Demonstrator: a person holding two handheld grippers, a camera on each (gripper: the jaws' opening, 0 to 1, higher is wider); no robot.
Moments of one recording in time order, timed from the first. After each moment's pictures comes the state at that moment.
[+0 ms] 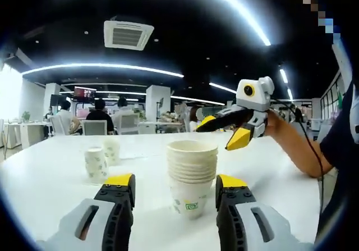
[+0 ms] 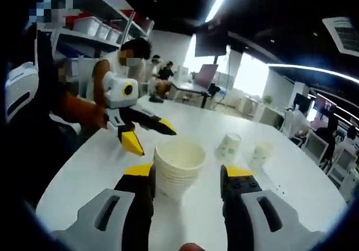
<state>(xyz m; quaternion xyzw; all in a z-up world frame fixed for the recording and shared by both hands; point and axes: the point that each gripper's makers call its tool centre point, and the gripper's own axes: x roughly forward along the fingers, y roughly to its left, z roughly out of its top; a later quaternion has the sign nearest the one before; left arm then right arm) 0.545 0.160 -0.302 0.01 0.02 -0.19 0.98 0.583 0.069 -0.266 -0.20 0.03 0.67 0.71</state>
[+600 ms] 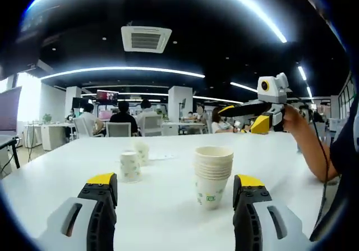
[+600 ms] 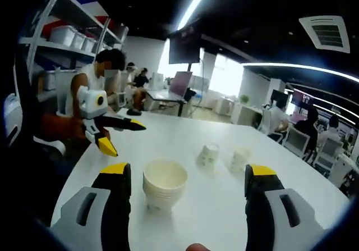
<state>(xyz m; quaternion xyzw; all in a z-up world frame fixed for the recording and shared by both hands) 0.511 0.206 -0.278 0.01 0.01 -0.13 0.99 0.590 0.069 -0.226 -0.17 0.02 0.62 0.77</state>
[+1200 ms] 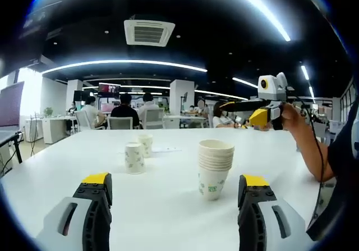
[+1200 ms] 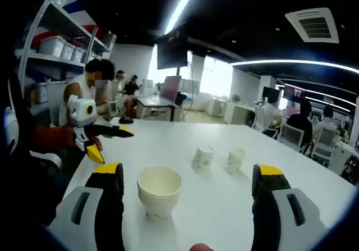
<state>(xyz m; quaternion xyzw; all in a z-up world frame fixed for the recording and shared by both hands) 0.501 0.220 -0.288 0.00 0.04 -0.13 0.99 0.601 0.070 -0.221 -0.13 0.03 0.60 0.79</state>
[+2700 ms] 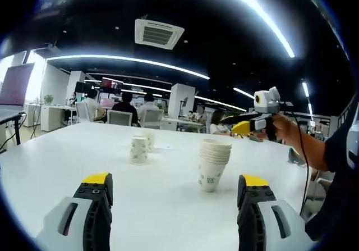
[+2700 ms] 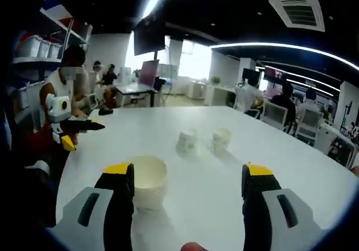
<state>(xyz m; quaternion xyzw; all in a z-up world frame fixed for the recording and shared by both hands) 0.471 0.253 -0.300 -0.06 0.04 -0.14 0.99 0.628 0.067 -0.240 -0.13 0.09 0.52 0.84</state>
